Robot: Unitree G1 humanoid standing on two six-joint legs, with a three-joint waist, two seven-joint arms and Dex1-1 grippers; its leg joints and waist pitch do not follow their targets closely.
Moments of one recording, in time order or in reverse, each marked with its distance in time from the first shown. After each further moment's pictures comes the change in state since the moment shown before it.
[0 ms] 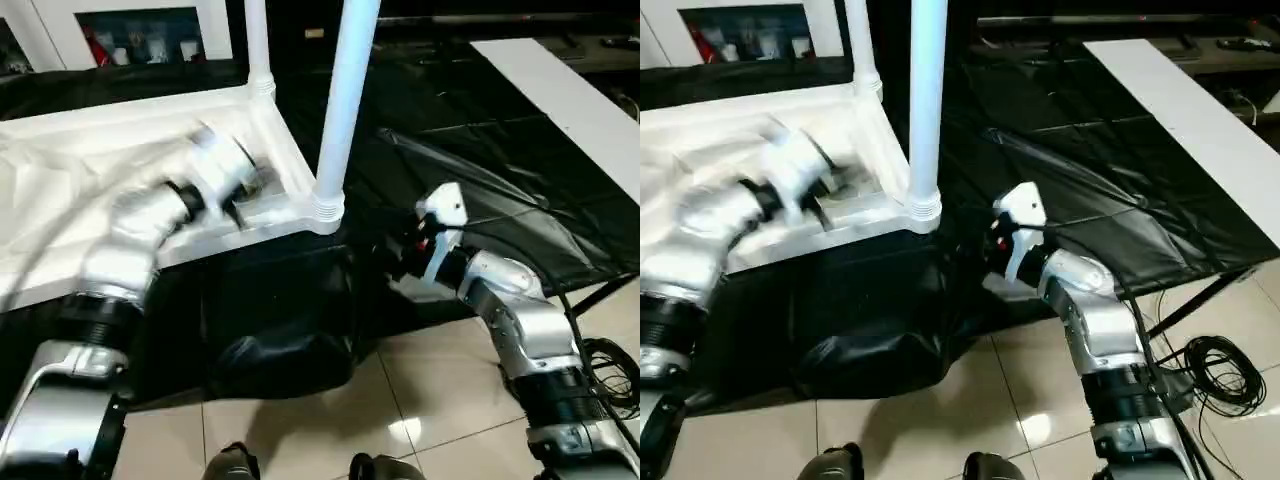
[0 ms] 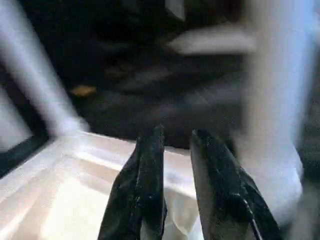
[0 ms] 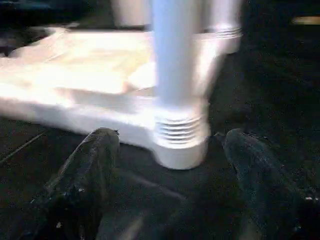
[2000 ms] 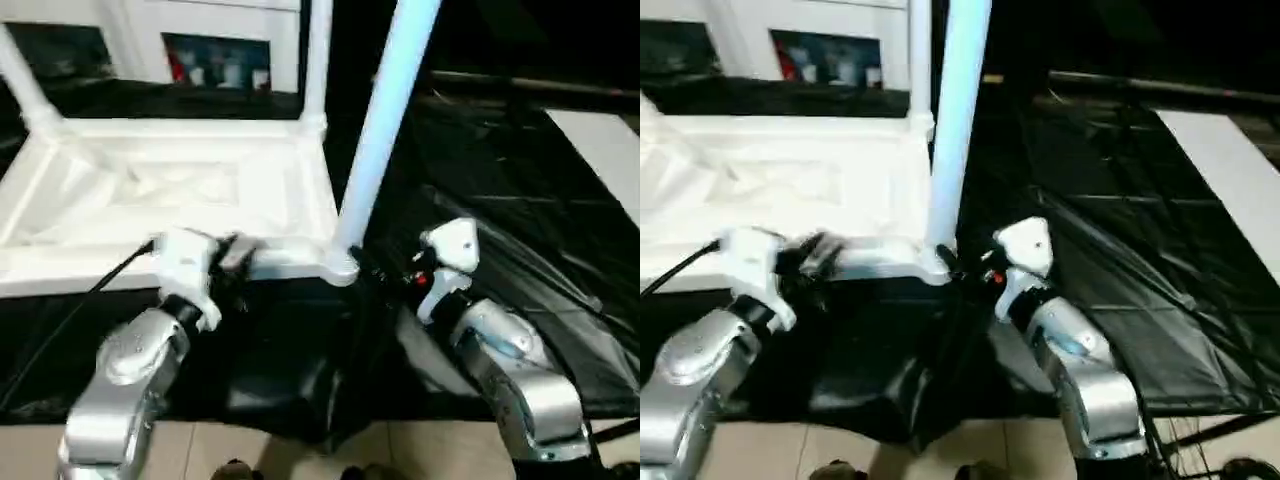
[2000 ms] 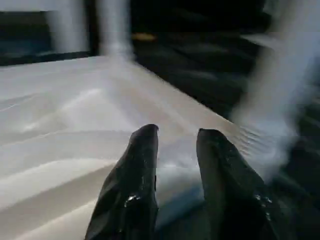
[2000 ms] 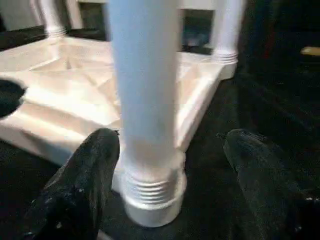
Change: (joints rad) left arm 0.474 -0.047 -0.119 -0.563 -0.053 0.303 0.053; right arm 0.200 0.060 0.061 -0.282 -0.066 0.059 -0.231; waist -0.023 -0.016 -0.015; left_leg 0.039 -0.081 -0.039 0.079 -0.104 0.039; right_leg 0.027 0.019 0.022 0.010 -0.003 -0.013
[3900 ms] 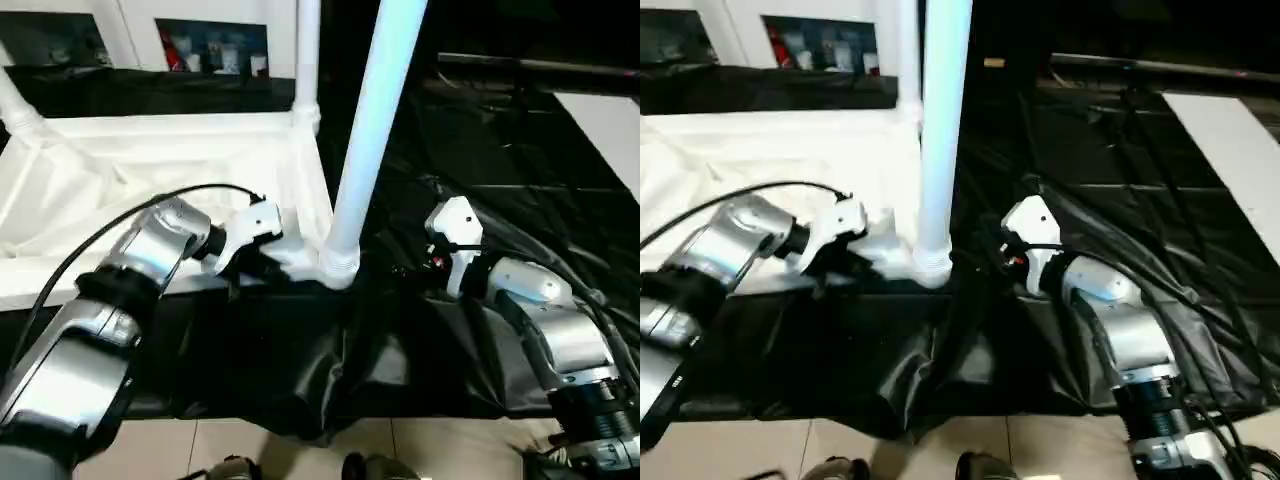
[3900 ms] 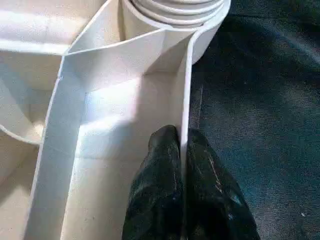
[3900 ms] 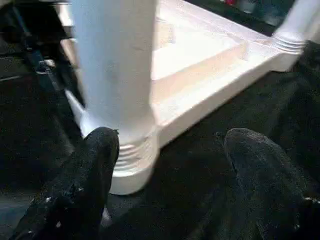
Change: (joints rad) left arm -0.727 0.158 -0.345 0.997 0.251 -0.179 -0.794; right arm -0.203 -0.254 0.065 0.321 0.005 -0.191 0.427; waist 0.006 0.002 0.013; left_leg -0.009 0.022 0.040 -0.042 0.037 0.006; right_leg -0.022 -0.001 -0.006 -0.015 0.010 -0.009
